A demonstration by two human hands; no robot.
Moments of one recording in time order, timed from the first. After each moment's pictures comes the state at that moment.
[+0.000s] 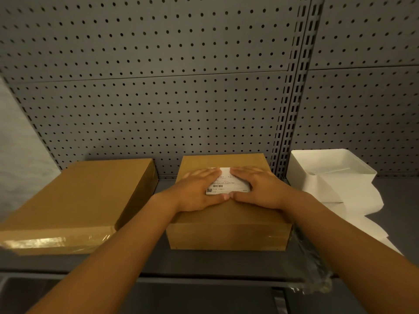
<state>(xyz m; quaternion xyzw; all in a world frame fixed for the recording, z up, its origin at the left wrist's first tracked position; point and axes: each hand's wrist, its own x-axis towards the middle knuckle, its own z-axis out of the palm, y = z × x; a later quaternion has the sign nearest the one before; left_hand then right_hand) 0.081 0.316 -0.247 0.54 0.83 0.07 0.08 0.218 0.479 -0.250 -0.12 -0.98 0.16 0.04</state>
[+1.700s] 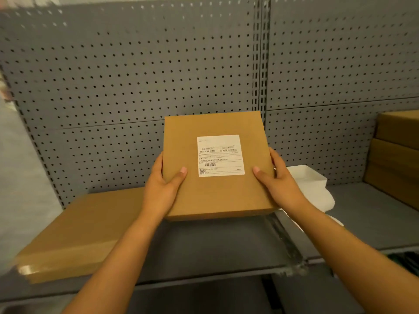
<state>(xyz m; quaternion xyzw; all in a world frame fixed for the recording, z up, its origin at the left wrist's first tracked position) 0.127 0.242 -0.179 0.33 0.73 0.60 -0.02 0.304 0.428 -0.195 -0.24 -0.75 0.48 0.40</state>
